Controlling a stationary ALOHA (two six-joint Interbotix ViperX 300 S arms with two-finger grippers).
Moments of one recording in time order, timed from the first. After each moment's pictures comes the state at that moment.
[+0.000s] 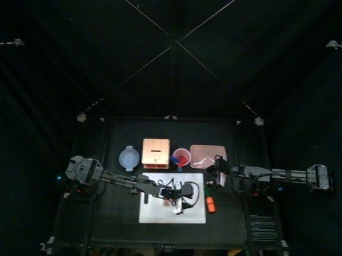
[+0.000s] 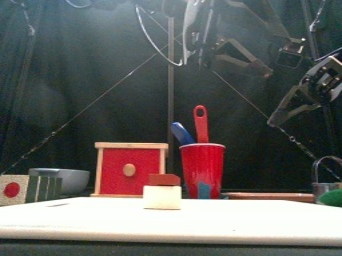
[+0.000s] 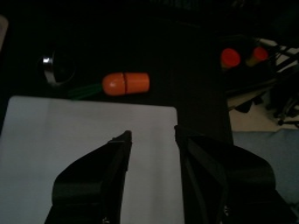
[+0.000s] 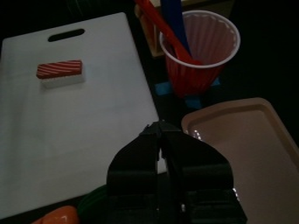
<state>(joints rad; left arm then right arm) -0.16 0.14 0.30 -0.05 0.00 -0.10 -0.22 -0.78 1.21 0.07 0.07 0.01</state>
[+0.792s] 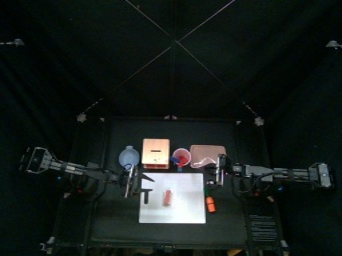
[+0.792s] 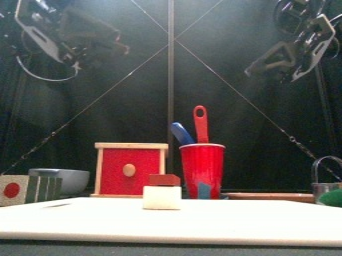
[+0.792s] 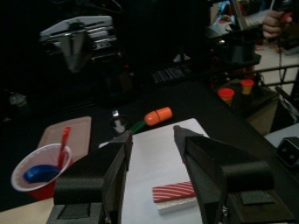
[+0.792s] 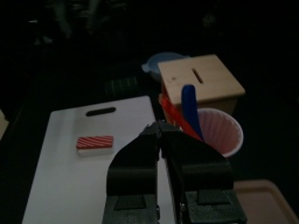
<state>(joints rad) -0.04 -0.56 1.17 0.10 -0.58 0.08 -0.09 -0.81 1.12 -0.04 -0.21 0.00</state>
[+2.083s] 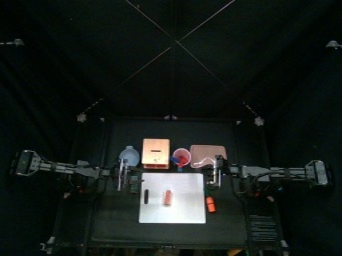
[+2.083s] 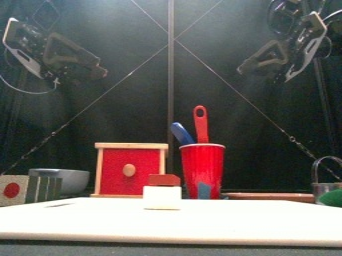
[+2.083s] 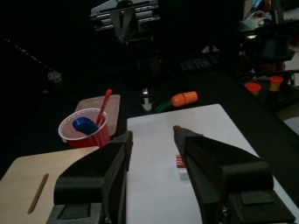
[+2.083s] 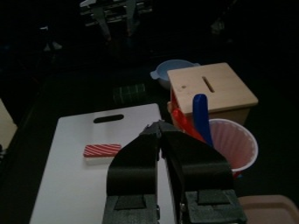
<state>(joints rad) 0.03 -0.61 1.23 0.10 -0.55 0.08 -0.07 -0.65 1.04 0.13 -0.19 0.04</state>
